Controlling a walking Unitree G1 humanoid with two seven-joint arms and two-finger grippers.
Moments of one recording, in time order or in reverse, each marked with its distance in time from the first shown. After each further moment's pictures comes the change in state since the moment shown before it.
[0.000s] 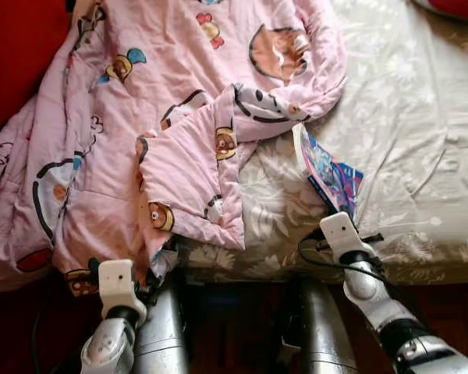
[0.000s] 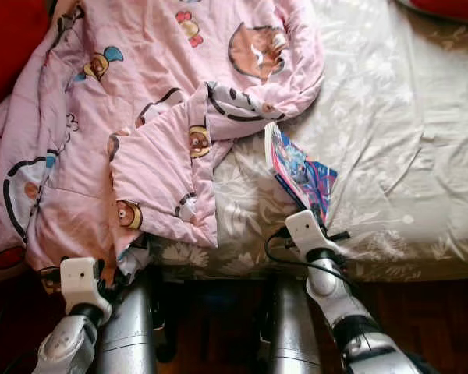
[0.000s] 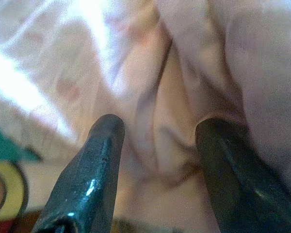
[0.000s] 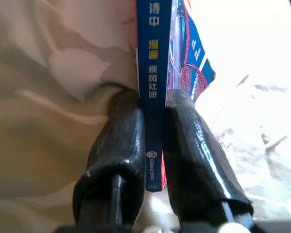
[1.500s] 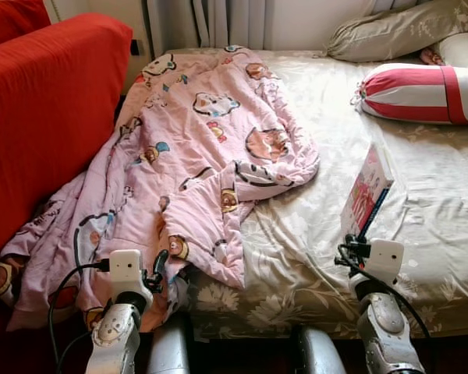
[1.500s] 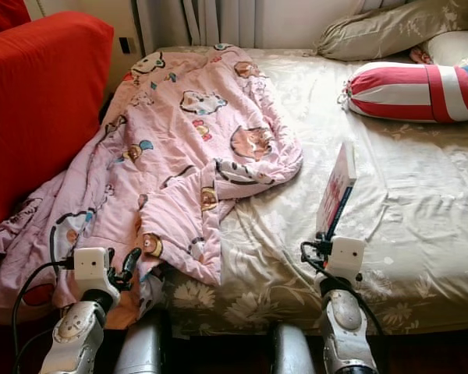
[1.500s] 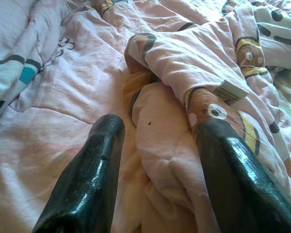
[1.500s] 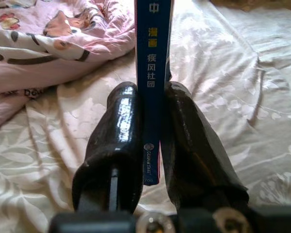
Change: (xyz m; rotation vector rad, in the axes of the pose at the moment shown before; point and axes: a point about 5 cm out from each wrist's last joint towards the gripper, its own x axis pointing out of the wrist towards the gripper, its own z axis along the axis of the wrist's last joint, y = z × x) left arm 0.024 -0.003 -0.011 0.006 -0.031 -0.057; right arm -0.035 -0.006 -0.015 0.660 0.033 -0.109
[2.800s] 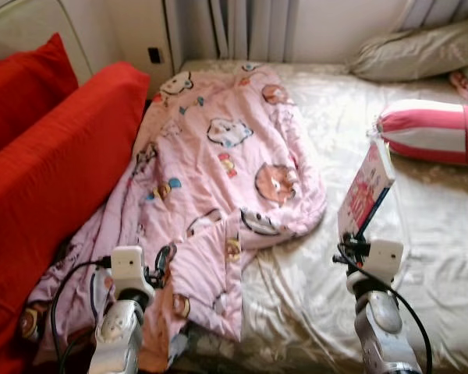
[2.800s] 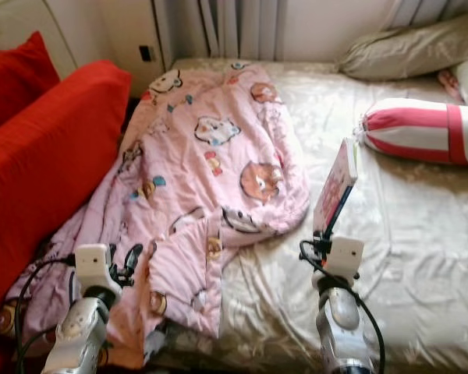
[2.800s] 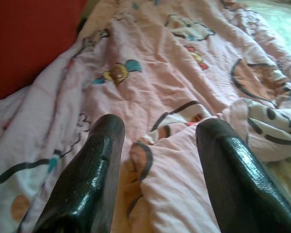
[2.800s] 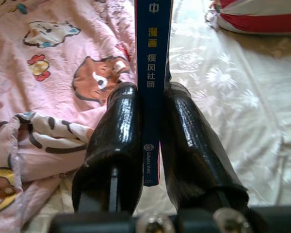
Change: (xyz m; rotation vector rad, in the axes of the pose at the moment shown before) left arm 0.004 -0.003 0.006 -0.005 -0.034 0.000; right arm 0.000 -0.002 0.000 0.018 0.004 -0.015
